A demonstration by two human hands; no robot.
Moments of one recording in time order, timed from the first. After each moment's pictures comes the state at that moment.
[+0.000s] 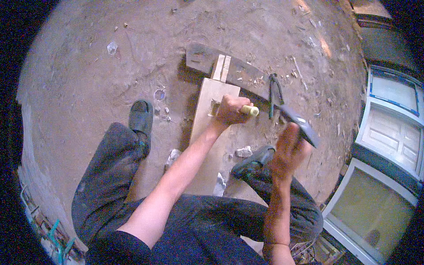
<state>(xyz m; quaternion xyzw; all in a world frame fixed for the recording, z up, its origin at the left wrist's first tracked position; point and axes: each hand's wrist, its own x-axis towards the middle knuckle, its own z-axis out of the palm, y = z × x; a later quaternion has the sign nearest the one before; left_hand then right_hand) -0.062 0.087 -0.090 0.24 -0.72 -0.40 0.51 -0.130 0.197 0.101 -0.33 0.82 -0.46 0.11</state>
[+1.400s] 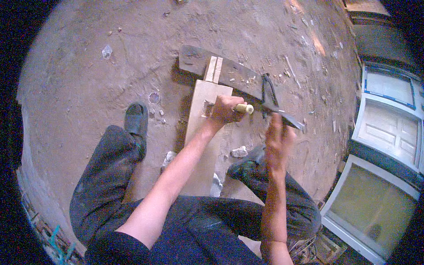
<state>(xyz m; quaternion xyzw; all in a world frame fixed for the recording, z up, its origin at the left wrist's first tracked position) -0.069 0.084 -0.091 0.24 -0.73 -0.39 0.51 -0.139 0.192 0.097 -0.35 0.84 -0.38 0.17</state>
